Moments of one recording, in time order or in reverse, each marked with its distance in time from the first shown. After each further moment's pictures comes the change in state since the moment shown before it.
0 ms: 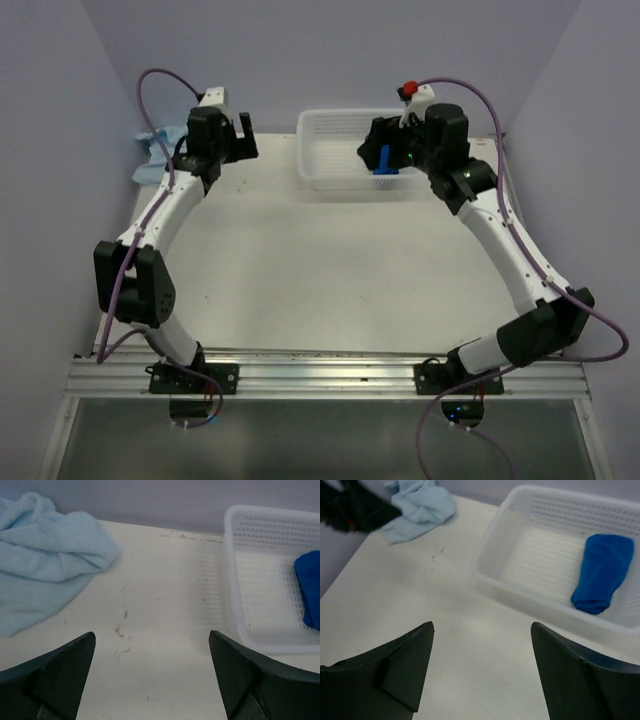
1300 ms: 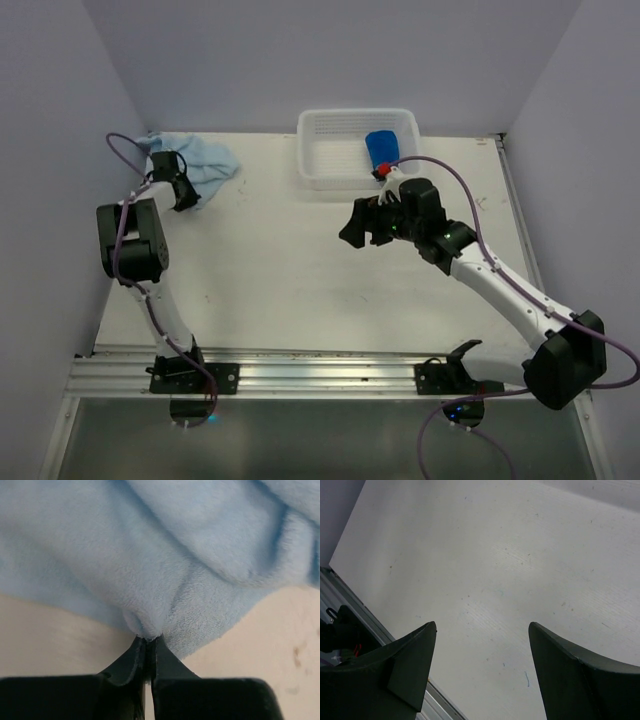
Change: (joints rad) left arm 0.391 0.499 0.058 0.055 0.047 -0.076; right arm 0.188 -0.267 -0.614 0.135 -0.137 0.178
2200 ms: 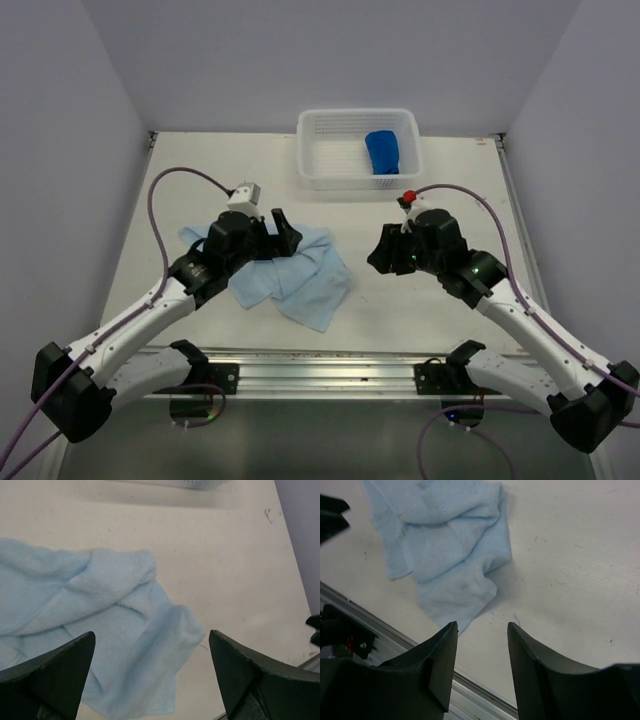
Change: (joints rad) left arm -0.882 -1.101 -0.761 0.011 -0.069 -0.300; right arm 0.031 -0.304 -0.093 -0.283 0.205 0.116
